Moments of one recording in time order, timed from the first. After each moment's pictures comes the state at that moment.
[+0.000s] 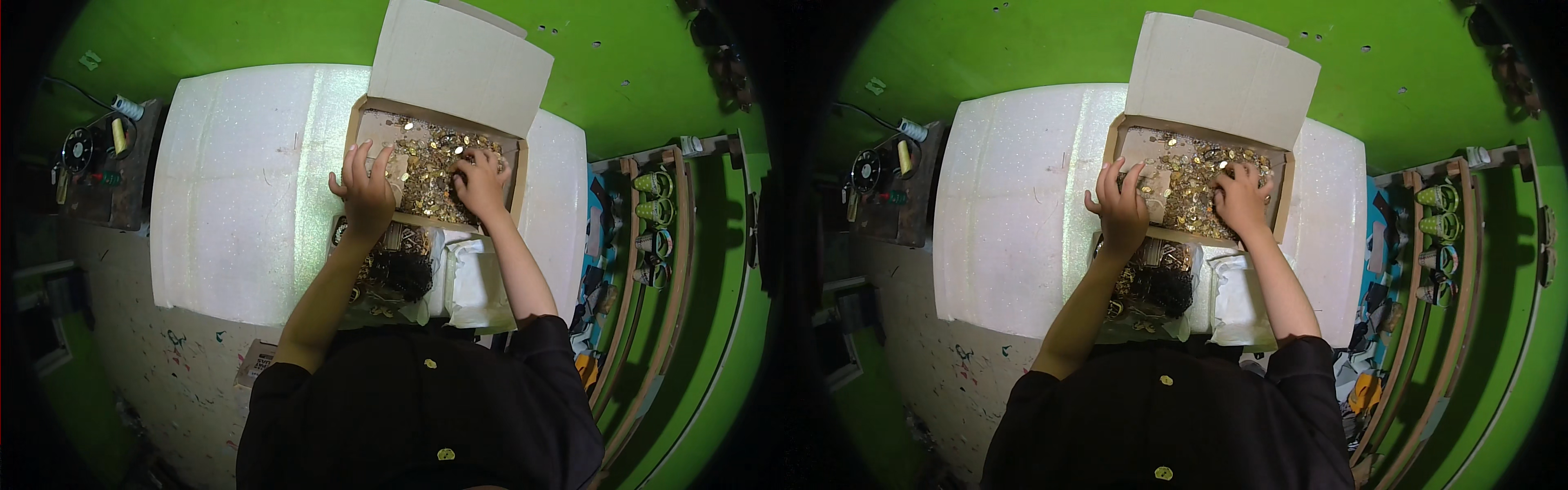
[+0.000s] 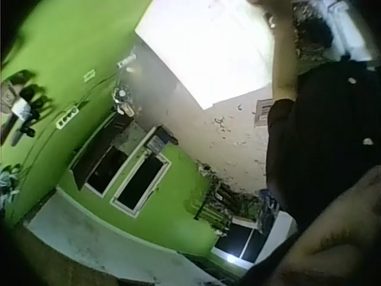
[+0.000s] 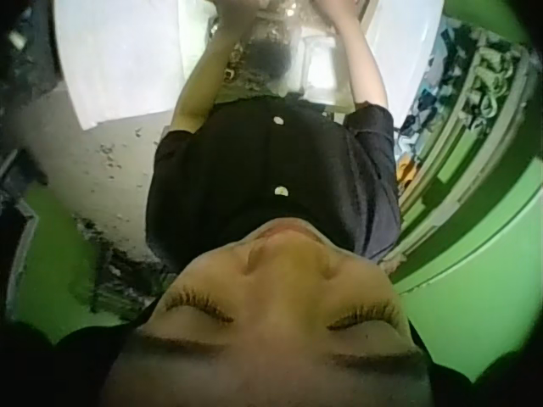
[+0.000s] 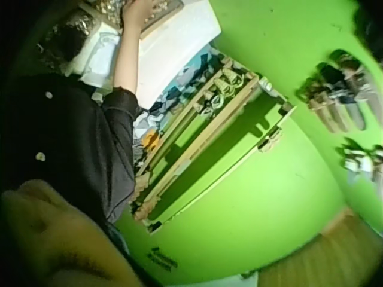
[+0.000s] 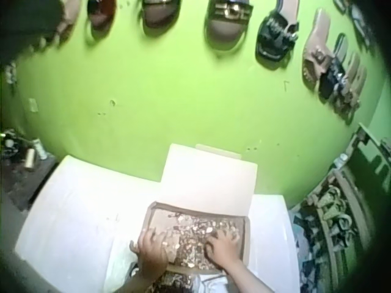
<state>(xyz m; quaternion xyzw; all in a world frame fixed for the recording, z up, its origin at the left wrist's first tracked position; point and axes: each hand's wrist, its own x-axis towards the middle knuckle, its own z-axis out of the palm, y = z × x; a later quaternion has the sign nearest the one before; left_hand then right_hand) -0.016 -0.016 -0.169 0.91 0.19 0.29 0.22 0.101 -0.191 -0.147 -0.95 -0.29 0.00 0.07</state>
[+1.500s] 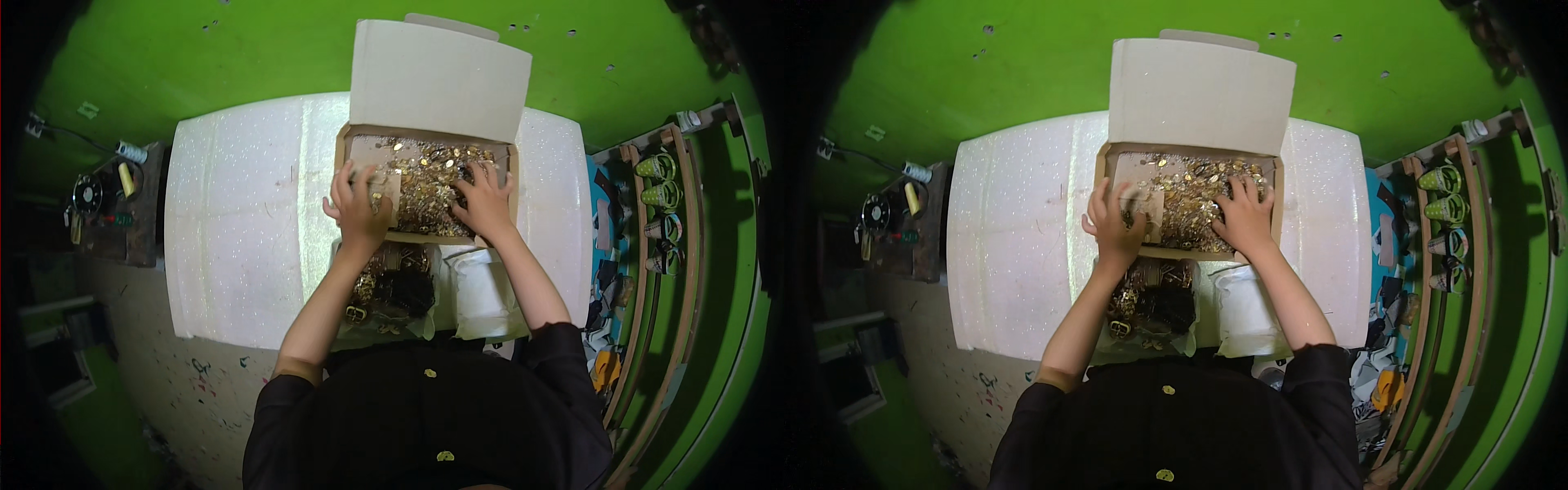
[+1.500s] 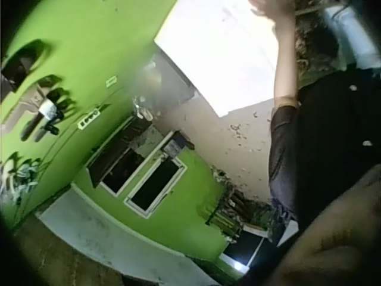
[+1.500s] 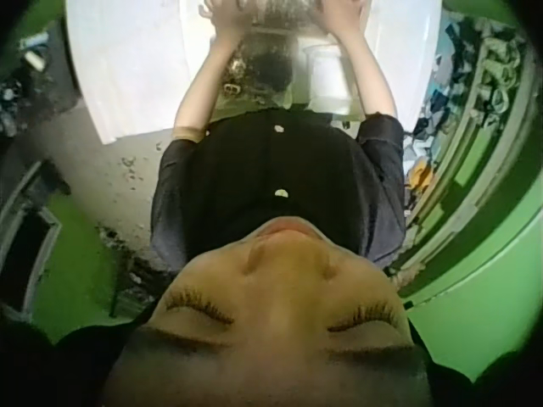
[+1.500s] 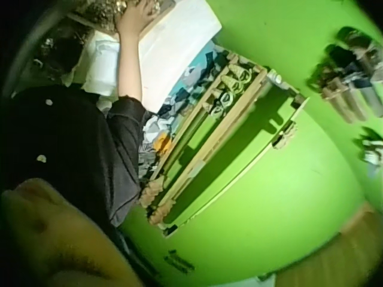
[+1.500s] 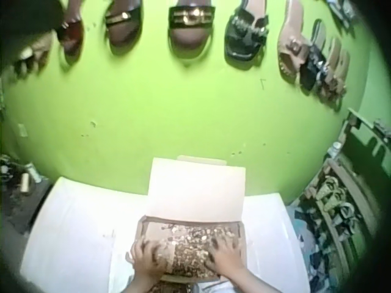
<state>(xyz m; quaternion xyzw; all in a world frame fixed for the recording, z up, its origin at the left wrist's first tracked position) -0.005 -0.008 -0.153 0.89 0.23 0.24 0.32 0.095 -0.211 -0.127 -0.95 -0.32 0.02 0.03</state>
